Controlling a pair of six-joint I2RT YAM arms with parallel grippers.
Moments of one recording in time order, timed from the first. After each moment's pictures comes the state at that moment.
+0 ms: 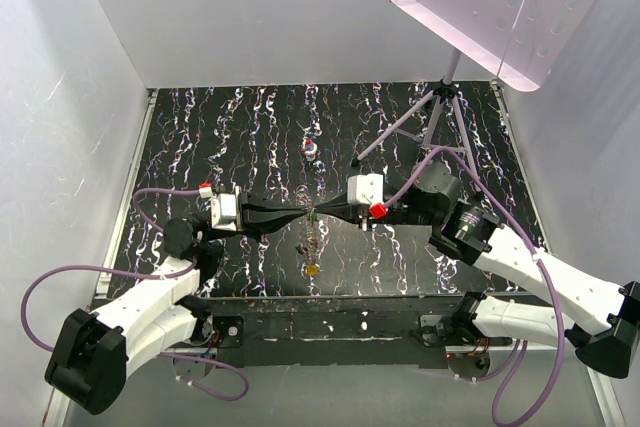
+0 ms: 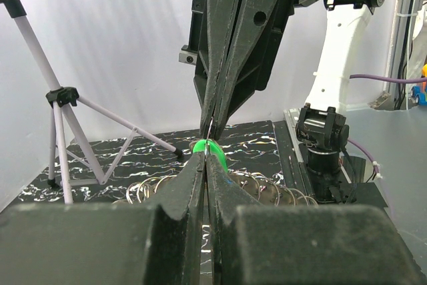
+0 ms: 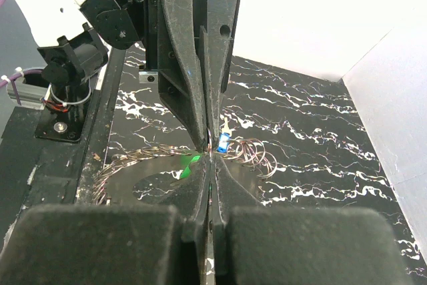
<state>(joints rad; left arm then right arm) -0.49 0.91 0.35 1.26 0.93 -0.36 0.97 0.99 0.95 -0.01 -0.57 -0.39</state>
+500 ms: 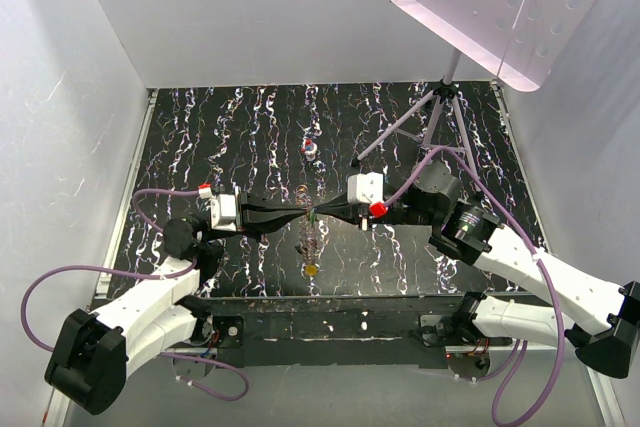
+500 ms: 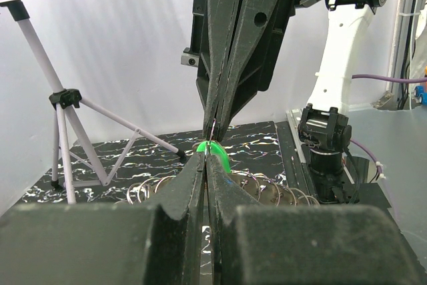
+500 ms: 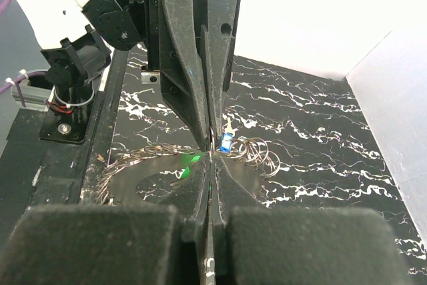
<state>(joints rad) -0.49 0.91 0.35 1.26 0.92 -0.35 0.97 0.99 0.95 -0.01 -0.57 -0.38</state>
